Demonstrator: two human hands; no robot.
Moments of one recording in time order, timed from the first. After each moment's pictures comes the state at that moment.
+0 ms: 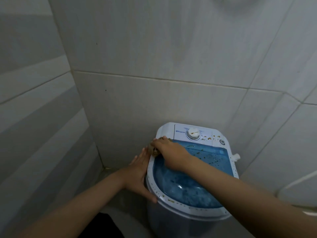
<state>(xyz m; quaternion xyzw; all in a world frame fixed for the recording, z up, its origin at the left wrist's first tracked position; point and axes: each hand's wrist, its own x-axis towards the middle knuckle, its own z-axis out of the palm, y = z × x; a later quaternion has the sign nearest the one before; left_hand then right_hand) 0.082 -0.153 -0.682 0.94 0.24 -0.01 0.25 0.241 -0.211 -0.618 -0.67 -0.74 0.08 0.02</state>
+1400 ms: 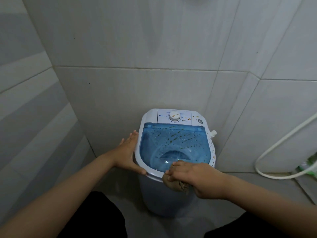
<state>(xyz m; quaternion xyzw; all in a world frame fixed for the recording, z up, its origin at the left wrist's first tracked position) 0.080 -0.170 -0.665 0.93 0.30 -0.05 0.23 0.284 -0.386 -0.644 -0.55 -0.83 0.06 0.03</state>
